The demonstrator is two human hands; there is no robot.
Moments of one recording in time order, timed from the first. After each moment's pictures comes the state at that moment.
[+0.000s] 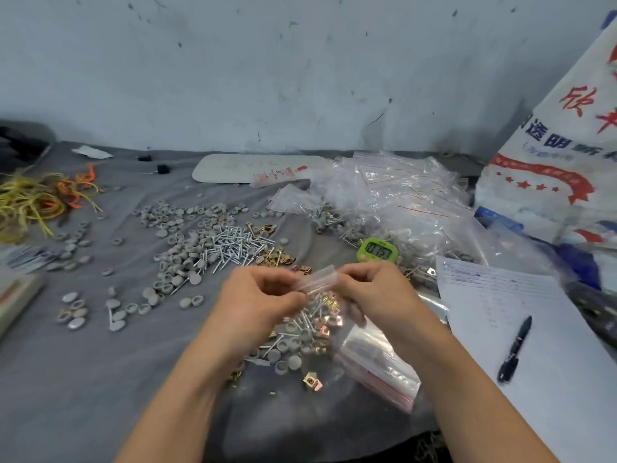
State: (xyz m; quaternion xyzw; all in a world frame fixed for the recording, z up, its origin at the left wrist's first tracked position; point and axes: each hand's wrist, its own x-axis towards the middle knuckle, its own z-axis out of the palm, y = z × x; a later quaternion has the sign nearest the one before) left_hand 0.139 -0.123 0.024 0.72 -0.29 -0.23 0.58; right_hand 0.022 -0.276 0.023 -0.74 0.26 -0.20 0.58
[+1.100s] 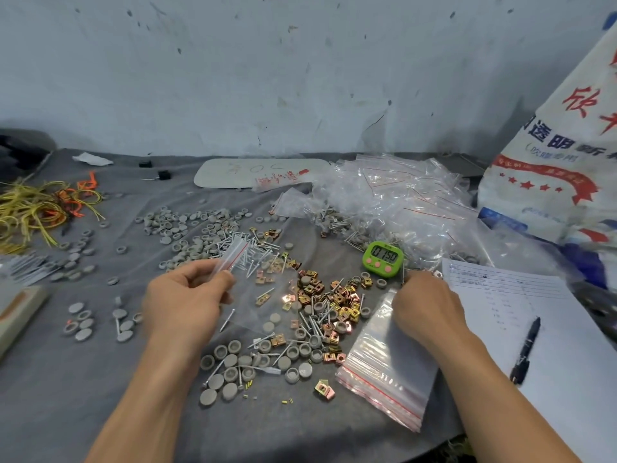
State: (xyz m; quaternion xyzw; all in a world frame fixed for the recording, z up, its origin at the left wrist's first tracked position) left_hand 0.185 -0.090 0.016 0.72 -0.10 -0.04 0.68; right_hand 0.010 -0.319 0.006 -0.85 0.50 -0.09 0.16
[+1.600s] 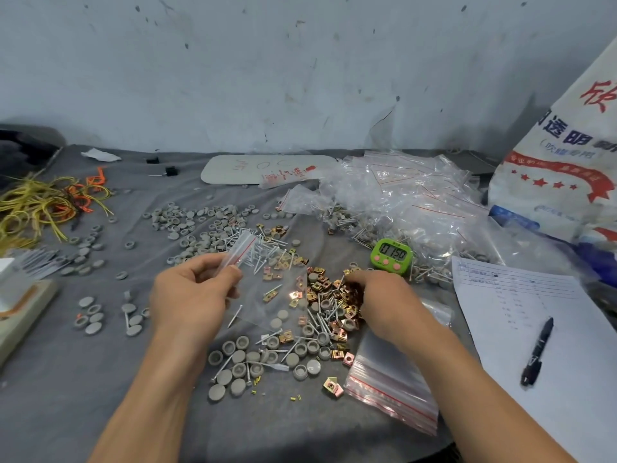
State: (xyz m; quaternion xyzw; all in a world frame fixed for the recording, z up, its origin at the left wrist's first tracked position) left_hand 0.188 -0.087 0.016 0.71 -0.12 -0.04 0.69; right_hand 0.047 -0.292 -0.001 -0.93 0.33 -0.06 0.17
